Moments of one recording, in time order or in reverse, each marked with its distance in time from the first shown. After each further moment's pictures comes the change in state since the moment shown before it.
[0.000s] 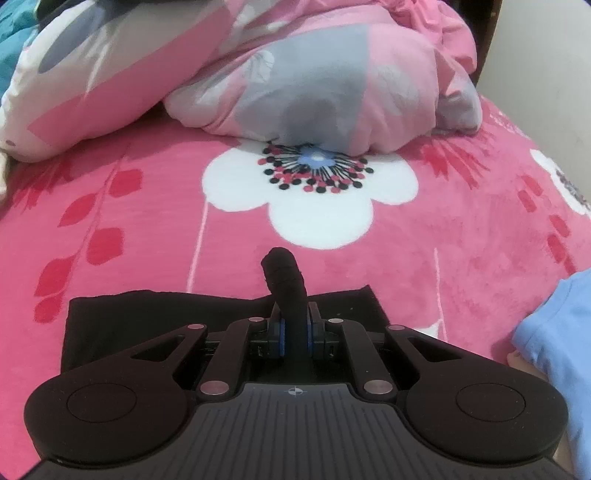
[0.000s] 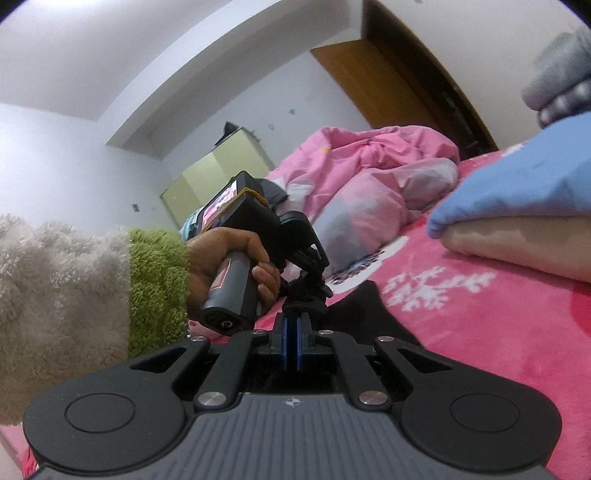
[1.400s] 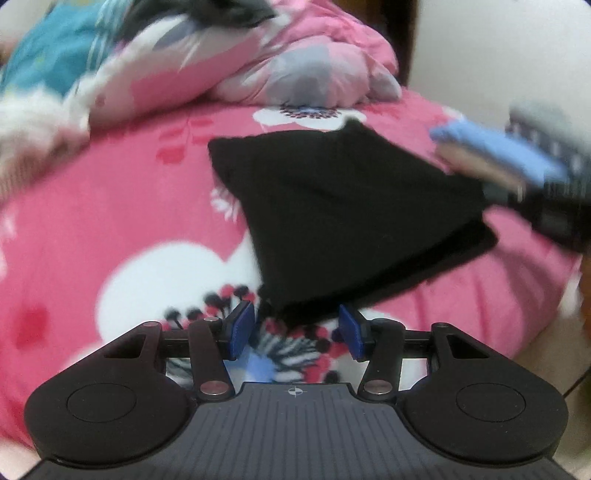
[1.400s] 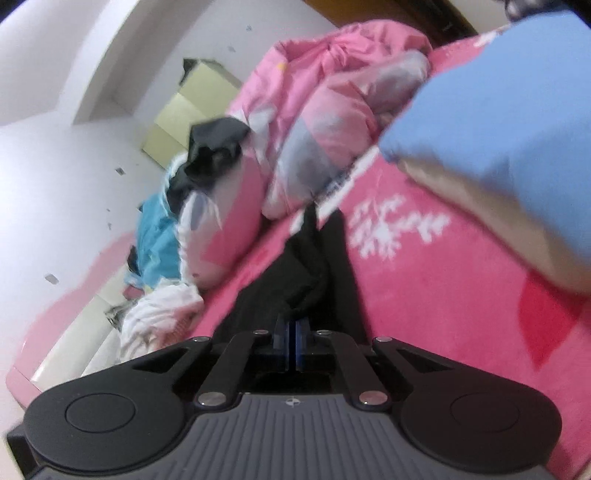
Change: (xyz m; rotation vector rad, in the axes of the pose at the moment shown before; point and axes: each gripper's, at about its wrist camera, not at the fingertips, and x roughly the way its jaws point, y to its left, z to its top) left arm -0.154 0.134 -0.239 0.098 -0.171 -0.189; right arm 0.007 -0.060 0.055 0.200 0.352 0.023
